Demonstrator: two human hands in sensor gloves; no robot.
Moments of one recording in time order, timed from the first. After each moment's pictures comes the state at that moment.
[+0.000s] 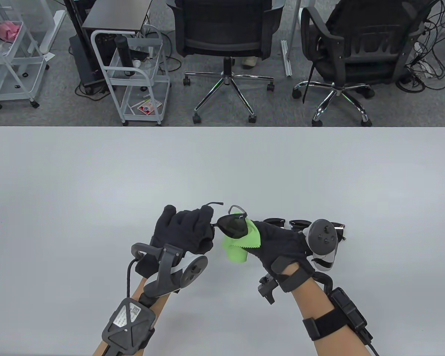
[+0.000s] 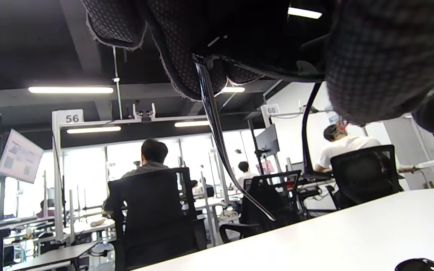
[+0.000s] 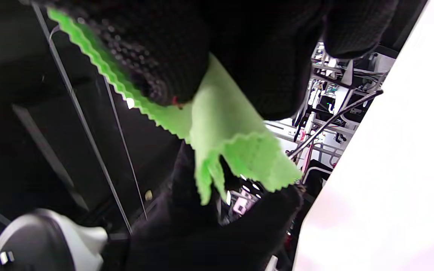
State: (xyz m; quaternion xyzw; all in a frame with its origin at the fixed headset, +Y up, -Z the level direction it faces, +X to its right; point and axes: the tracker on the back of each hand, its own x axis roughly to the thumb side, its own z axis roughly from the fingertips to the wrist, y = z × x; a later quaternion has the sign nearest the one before) left_hand -0.134 -0.633 -0.251 0.27 -0.18 -0.04 0.95; right_hand 0.122 -0.681 -0.286 0.21 -0.02 0.70 0.68
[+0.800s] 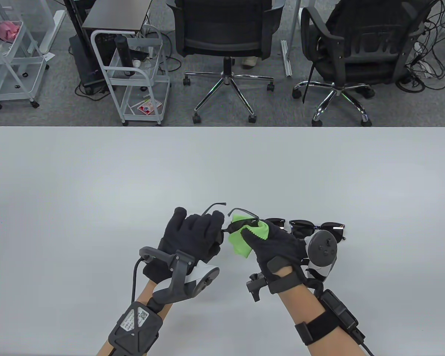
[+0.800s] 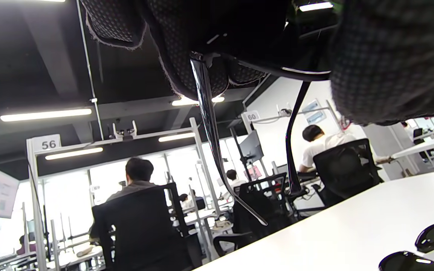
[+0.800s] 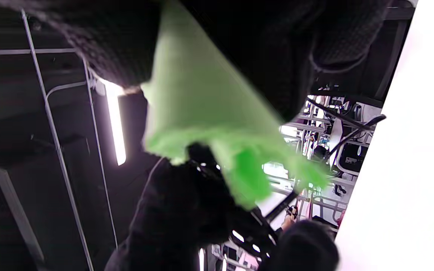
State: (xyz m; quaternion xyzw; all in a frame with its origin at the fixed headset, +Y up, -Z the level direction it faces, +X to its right) left_hand -0.110 -0.634 -0.238 0.30 -0.22 -0.09 0.93; right_hand 0.119 -0.688 -0.274 0.12 -0.10 0.69 0.71
